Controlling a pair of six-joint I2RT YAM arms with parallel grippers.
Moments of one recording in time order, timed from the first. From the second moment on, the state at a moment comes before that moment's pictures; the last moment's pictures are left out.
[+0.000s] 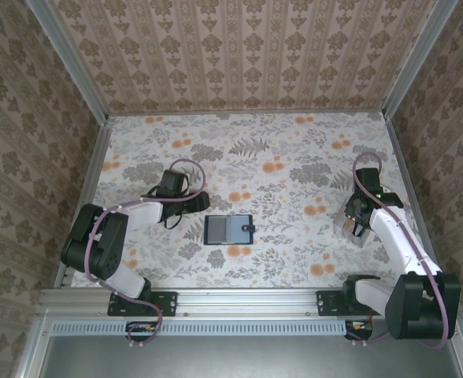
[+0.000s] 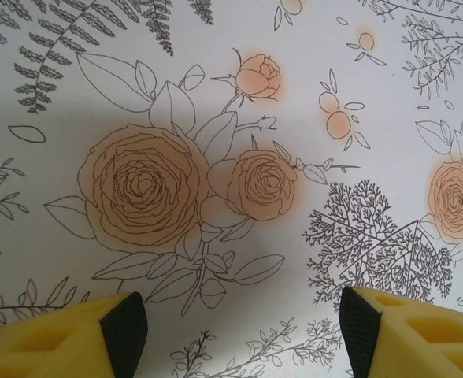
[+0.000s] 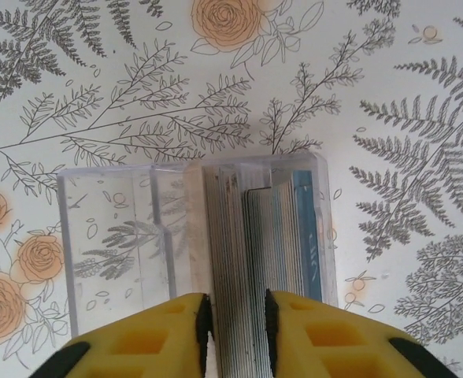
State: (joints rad) left arm -0.40 1.57 0.67 -0.03 0.20 -0.44; right arm -0.07 1.11 0.75 -0.82 0.28 0.58
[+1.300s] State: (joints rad) left arm -0.54 1.34 0.62 -0.24 0.36 -0.54; right arm 0.49 1.49 0.75 -0.11 -0.62 0.61
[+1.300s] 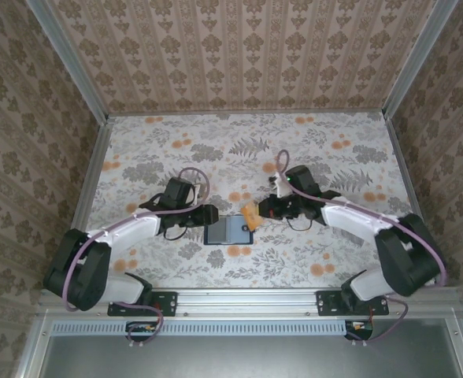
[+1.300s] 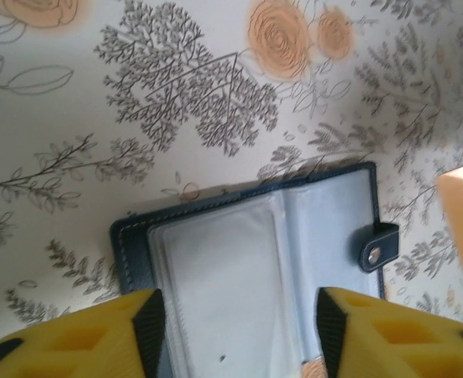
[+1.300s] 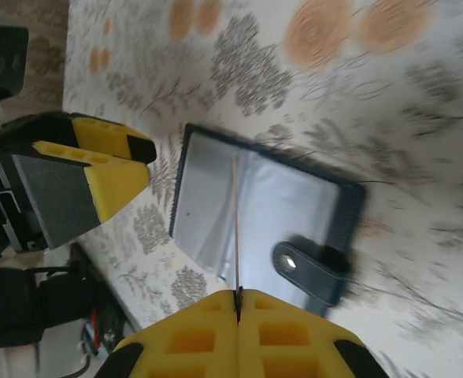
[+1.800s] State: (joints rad) left arm -0.54 1.46 0.60 -0.20 0.40 -0.57; right arm 0.53 1.74 0.75 0.09 -0.78 0.68
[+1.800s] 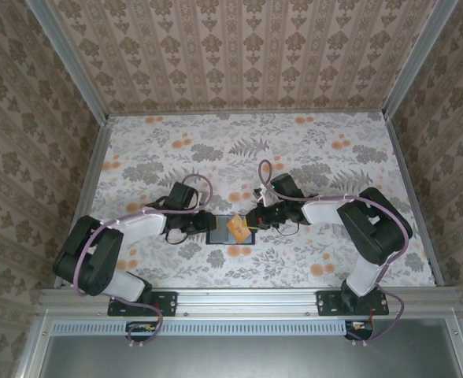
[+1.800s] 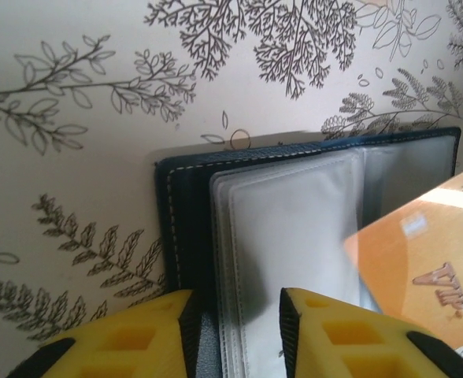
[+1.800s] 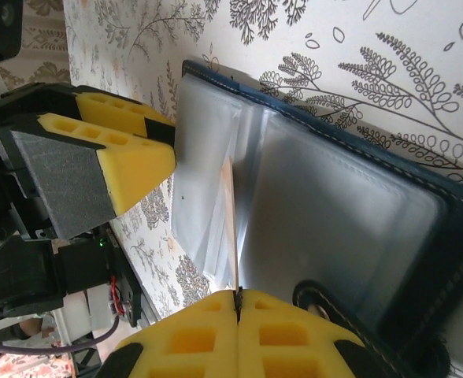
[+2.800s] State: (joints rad) left arm -0.53 1.43 0.50 -0.04 0.42 -0.71; right arm 0.71 1.84 0.69 0.47 -0.47 1.13
